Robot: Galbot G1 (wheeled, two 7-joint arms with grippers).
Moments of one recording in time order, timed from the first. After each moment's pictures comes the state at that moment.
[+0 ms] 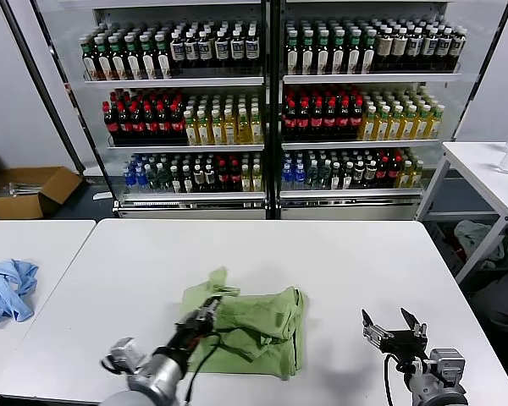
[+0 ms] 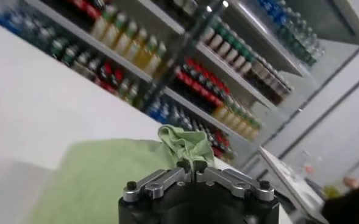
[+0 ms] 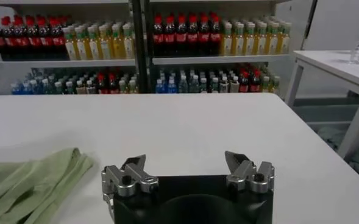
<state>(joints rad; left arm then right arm) 1.46 -1.38 -0.32 -2.22 -0.85 0.48 -0.21 -1.64 1.14 0.63 2.29 0.50 -0.53 0.23</state>
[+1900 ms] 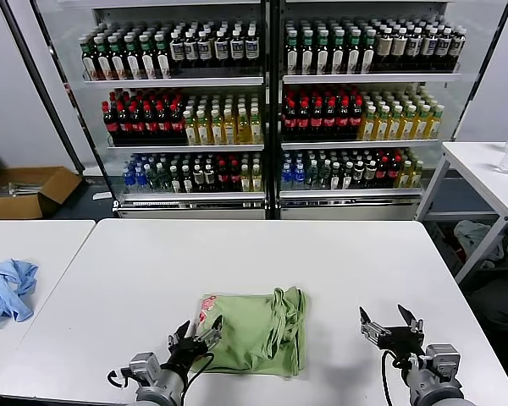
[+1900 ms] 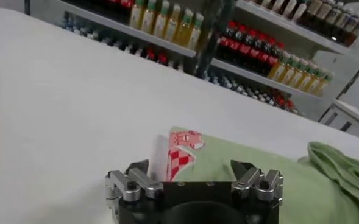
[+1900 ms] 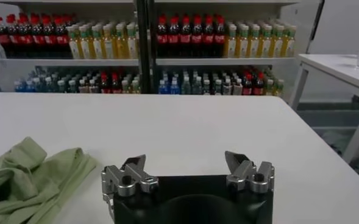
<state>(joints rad) 1.51 -1.41 -0.39 -2.05 -0.52 0.44 -0.15 -1.61 1.12 0.61 2.26 0.50 -0.52 0.22</state>
